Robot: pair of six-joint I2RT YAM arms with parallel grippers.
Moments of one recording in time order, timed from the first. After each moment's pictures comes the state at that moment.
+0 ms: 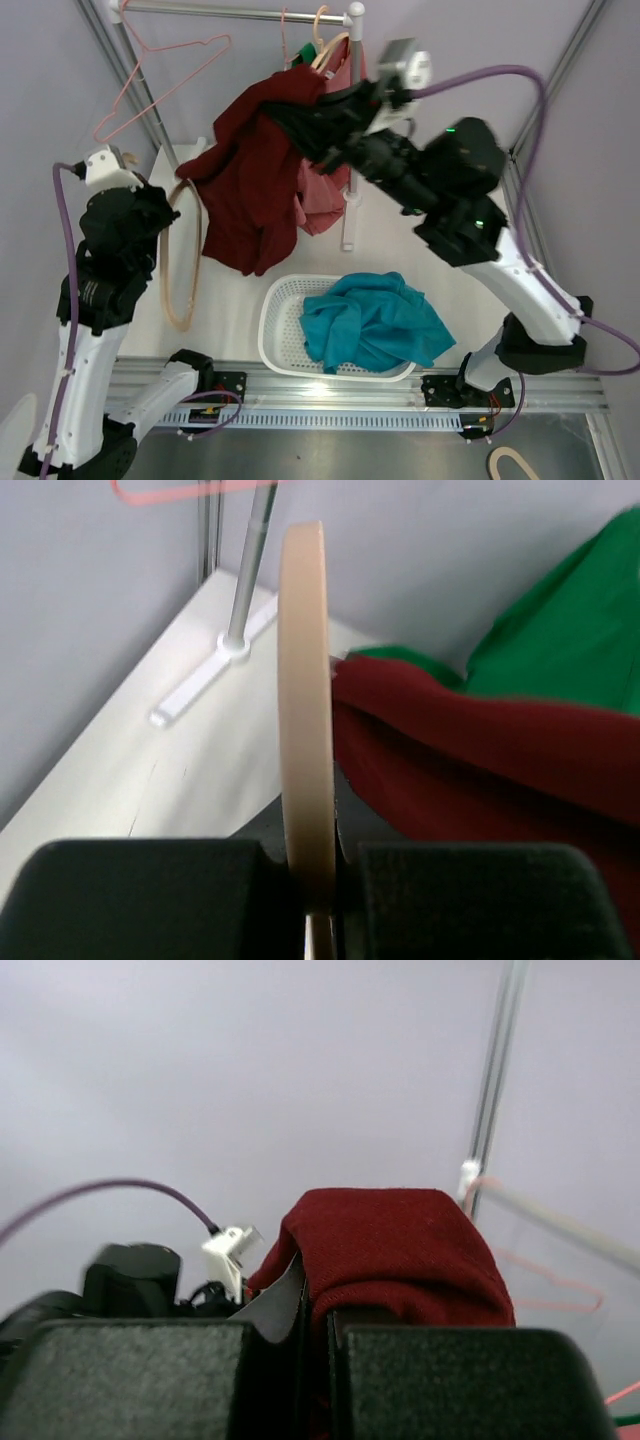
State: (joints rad) left arm -0.27 0.83 1.39 -0.78 -0.51 -0.38; right arm 1.12 1.61 2.24 -0.12 -0.05 -0.03
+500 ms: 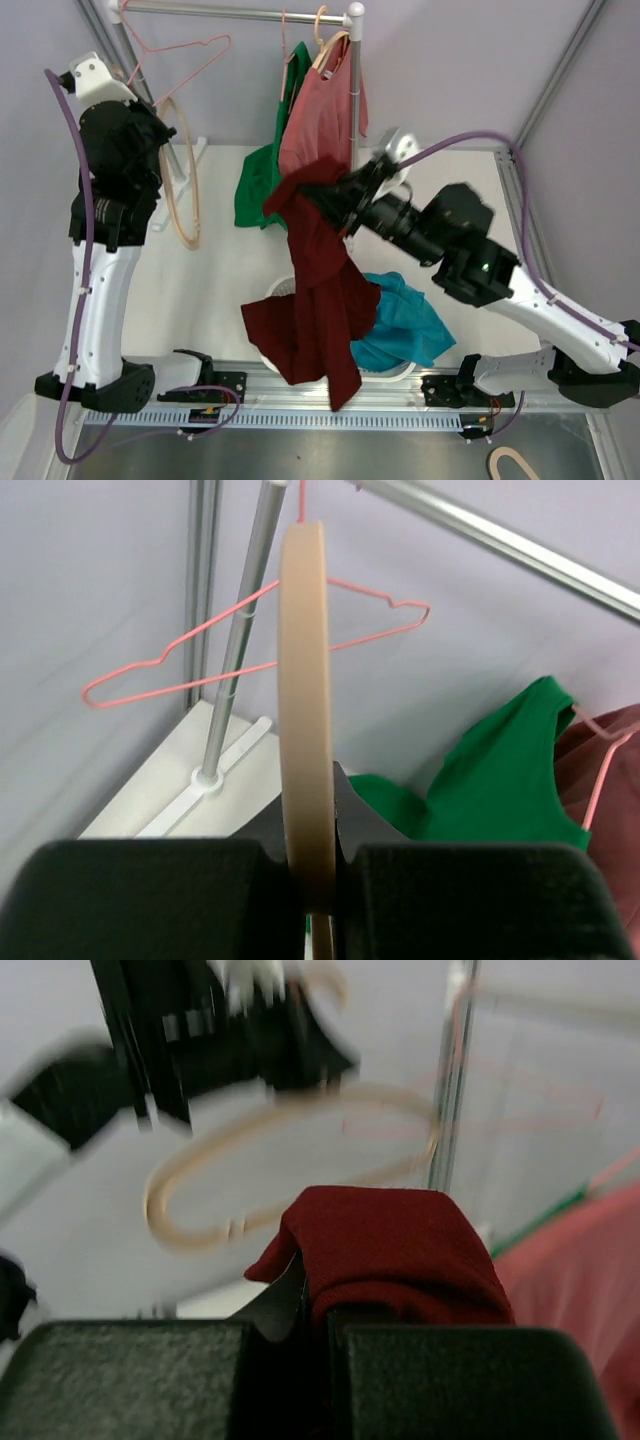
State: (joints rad) left arm -0.22 1.22 1.80 -0.57 -0.55 -0.28; right arm 1.12 1.24 1.63 -0.05 0.04 0.03
